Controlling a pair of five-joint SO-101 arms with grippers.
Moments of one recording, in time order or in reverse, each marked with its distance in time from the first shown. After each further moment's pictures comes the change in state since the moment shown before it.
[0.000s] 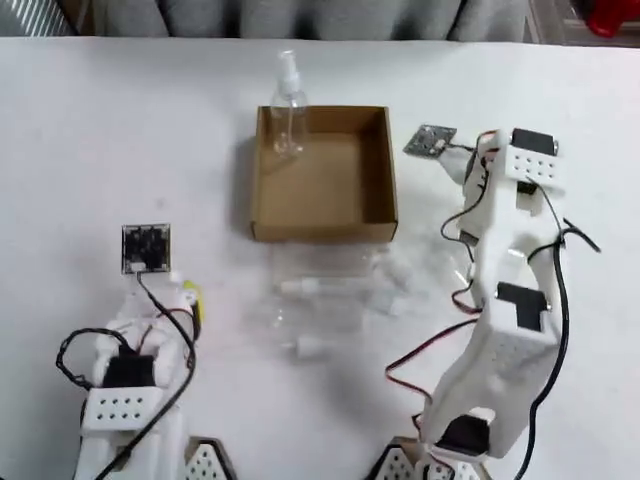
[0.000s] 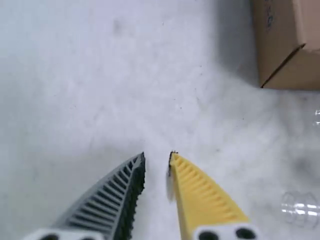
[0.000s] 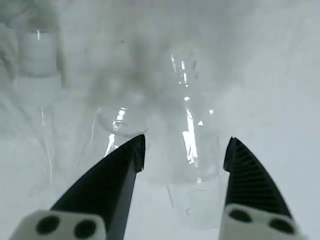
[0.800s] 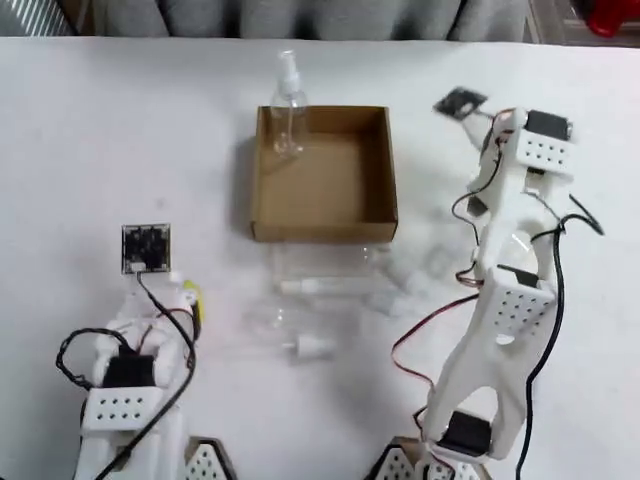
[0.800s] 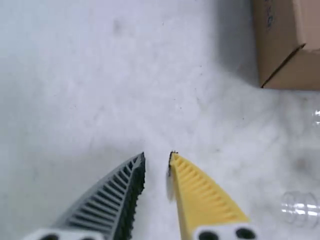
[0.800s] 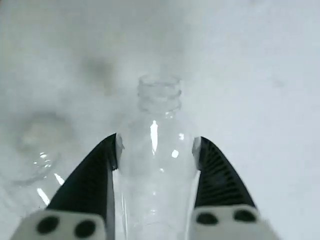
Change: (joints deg) left arm 0.0 0.0 0.0 0.0 0.0; right arm 2.5 17.4 -31.6 5.6 -15.8
